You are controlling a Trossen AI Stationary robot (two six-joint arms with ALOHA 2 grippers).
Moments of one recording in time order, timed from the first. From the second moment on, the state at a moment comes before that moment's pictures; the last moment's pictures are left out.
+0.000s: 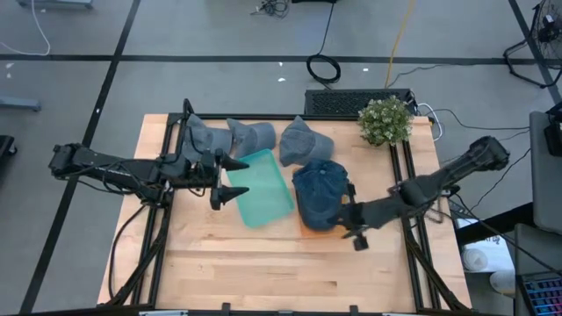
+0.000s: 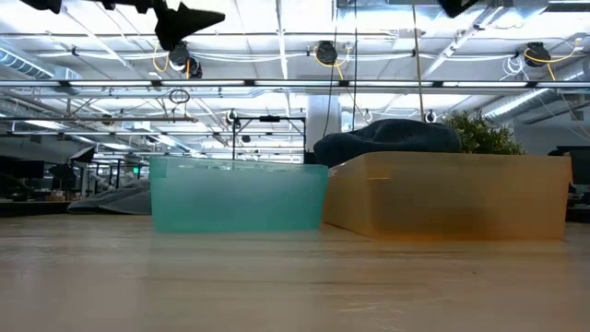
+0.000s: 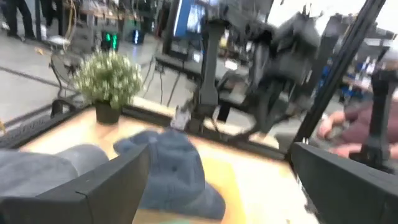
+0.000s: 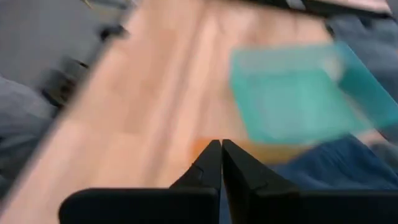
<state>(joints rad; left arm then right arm) -0.11 0.89 0.58 0.29 -0.15 -0.29 0.49 1.15 0.96 -0.47 0.28 0.13</state>
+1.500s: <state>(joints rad) -0.21 1.73 1.00 -0.52 -0.12 -0.50 0.60 0.96 0.48 0.30 0.29 -0.02</state>
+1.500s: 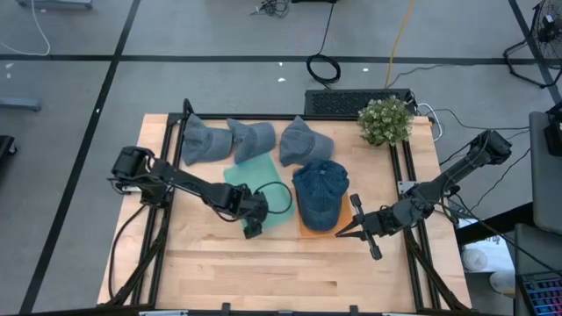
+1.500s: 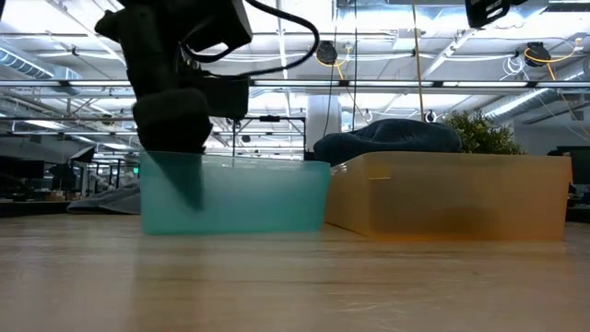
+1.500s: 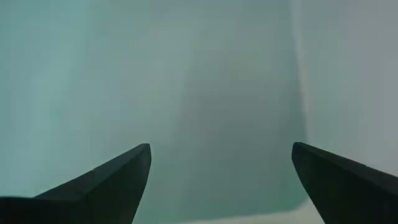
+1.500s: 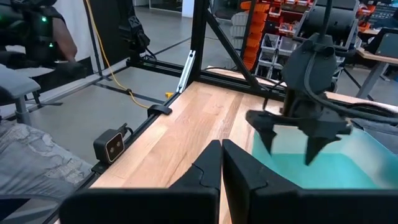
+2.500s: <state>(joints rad) -0.23 1.72 1.07 -1.10 -0.05 -0.65 0.60 0.96 0.48 0.30 0.29 -0.02</state>
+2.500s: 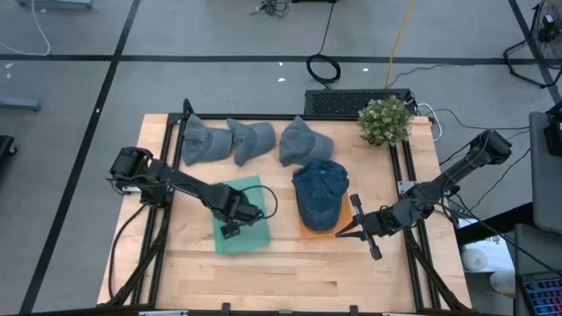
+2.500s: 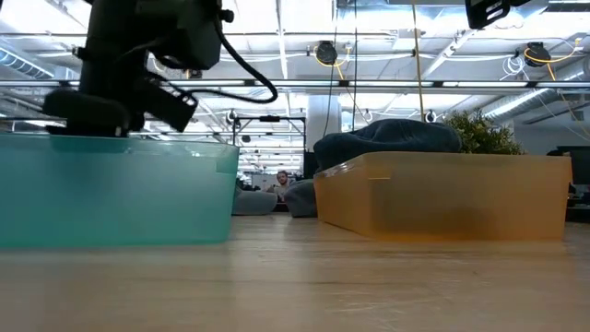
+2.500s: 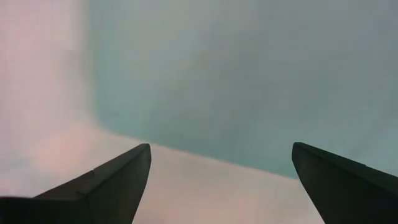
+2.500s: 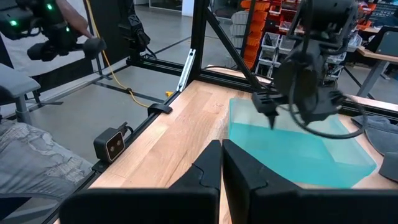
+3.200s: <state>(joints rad) -0.08 1.73 1.15 -0.63 -0.37 -0.24 0.60 0.96 0.48 0.28 0.29 -0.02</state>
